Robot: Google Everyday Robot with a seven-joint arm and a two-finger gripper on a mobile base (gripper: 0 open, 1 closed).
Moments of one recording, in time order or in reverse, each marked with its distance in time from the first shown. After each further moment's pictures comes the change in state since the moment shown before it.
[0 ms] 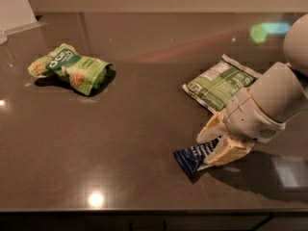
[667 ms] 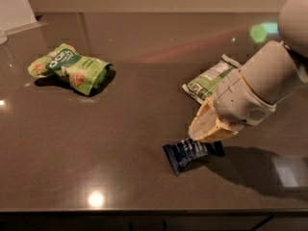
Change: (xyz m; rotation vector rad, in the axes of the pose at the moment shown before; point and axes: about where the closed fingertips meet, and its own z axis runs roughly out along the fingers) arm -0.034 -0.020 -0.015 0.028 -0.040 -0.018
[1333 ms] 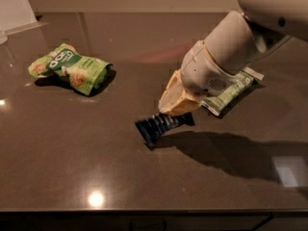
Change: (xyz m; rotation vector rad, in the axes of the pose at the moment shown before) arm -0.065 -0.053 0.005 0.039 -0.053 -0.043
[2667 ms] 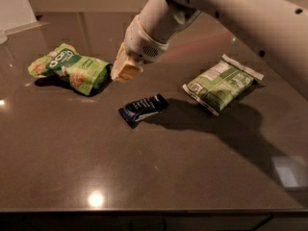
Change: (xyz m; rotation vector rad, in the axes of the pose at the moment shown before) arm -0.083 -0.118 0.063 0.028 -0.062 -0.055
